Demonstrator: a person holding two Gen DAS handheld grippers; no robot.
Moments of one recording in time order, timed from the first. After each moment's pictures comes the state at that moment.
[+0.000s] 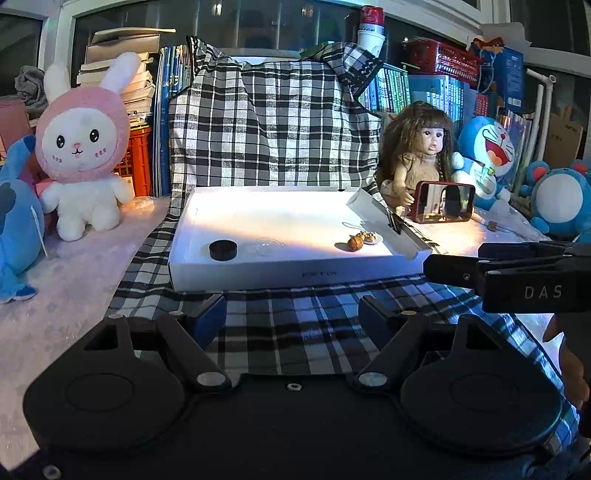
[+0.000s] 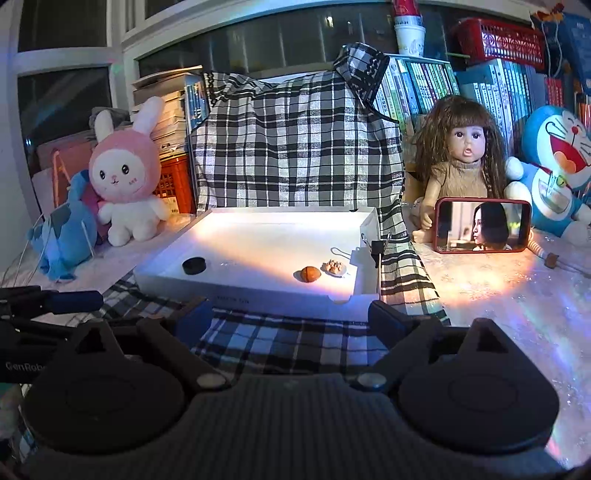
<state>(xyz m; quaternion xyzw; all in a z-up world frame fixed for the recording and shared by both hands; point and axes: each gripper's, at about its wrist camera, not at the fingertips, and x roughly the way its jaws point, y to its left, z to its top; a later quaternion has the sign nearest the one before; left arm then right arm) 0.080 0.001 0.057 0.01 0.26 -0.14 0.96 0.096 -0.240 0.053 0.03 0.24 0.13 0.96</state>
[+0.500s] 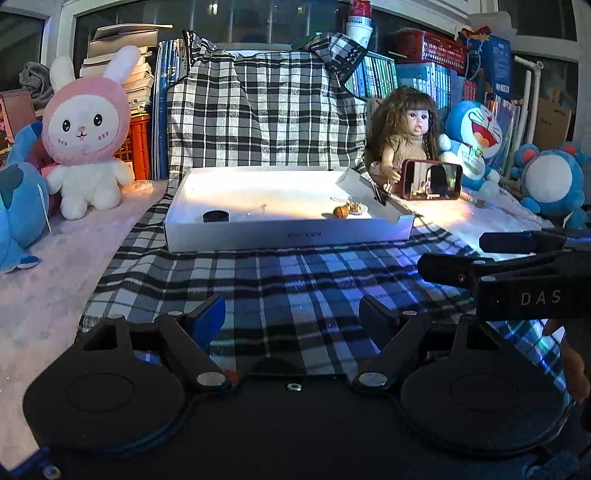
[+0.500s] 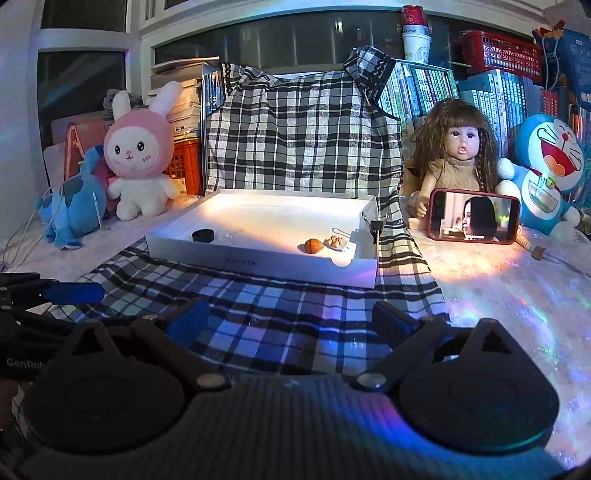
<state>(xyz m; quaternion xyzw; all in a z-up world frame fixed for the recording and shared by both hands) 0.039 -0.003 0.033 0.02 0.26 -0.14 0.95 0.054 -0.236 0.036 -0.01 0.24 0.12 0.96</state>
